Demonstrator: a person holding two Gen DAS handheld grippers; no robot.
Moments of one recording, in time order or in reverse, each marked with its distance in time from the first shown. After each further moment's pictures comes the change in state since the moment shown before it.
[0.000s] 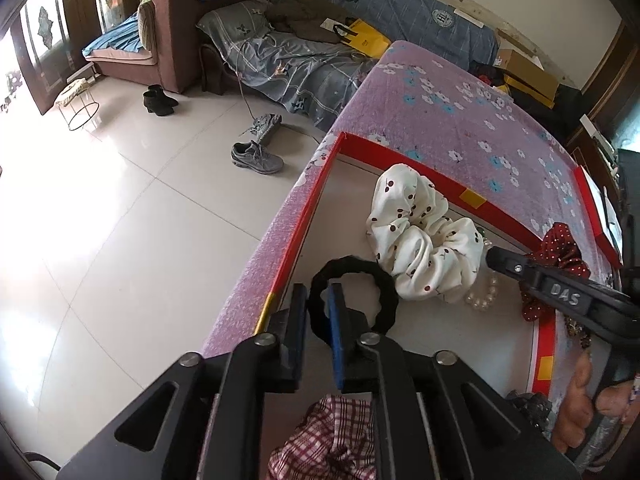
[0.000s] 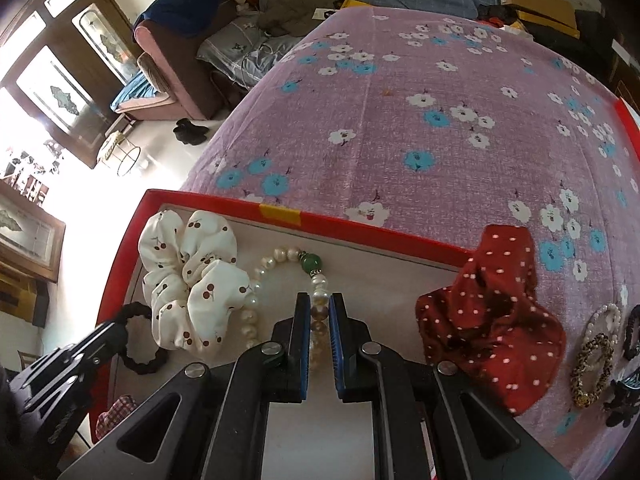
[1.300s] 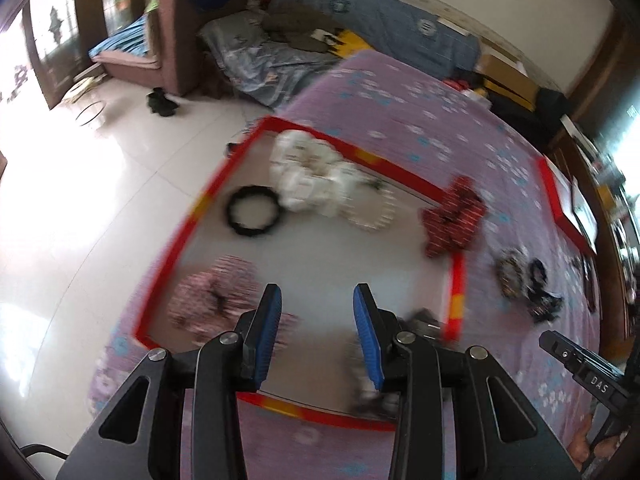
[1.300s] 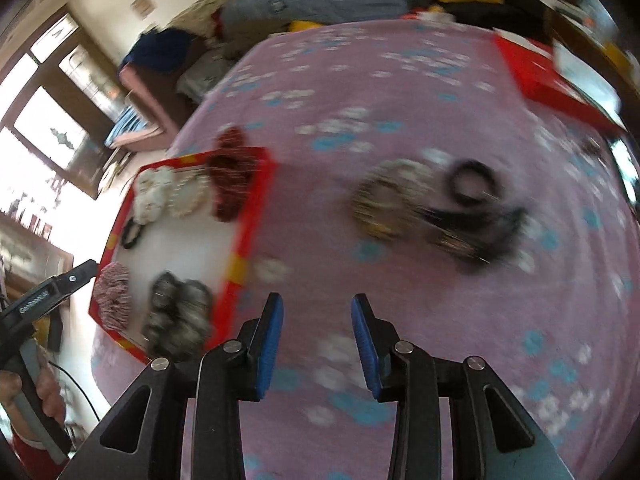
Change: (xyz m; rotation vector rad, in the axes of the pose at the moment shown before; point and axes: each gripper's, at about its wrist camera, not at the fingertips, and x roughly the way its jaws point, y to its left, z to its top) left arm -0.089 -0.092 -0.070 0.002 -0.026 -0.018; right arm -0.159 -0.169 -0.147 0.158 -0.068 0.011
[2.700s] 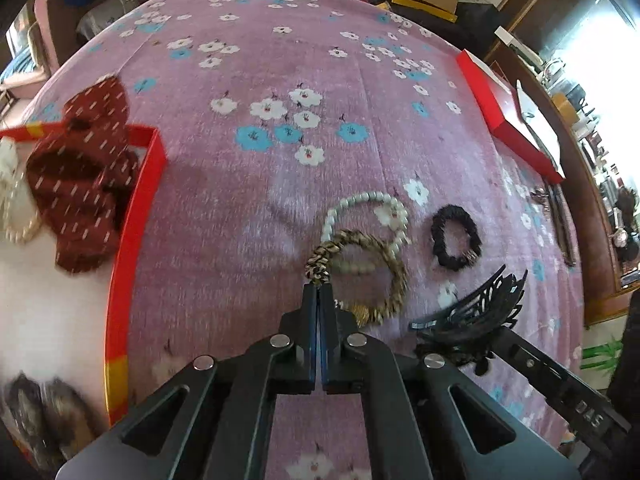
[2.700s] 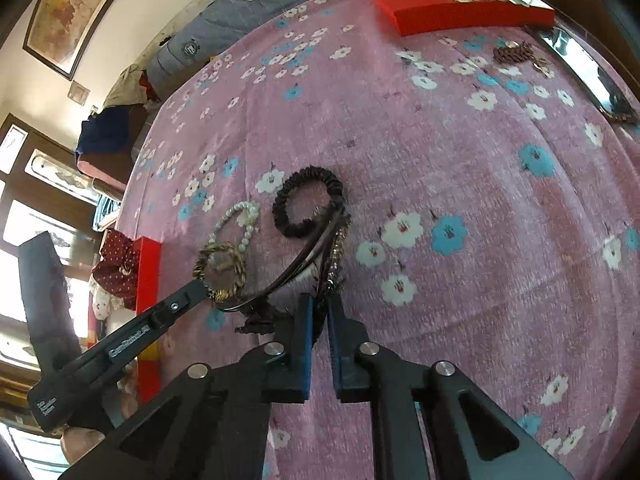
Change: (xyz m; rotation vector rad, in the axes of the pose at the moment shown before) left arm 0.144 -0.223 -0.011 0.174 0.190 -0.186; right arm 0.028 -0.137 0.022 0.315 -0.026 0.059
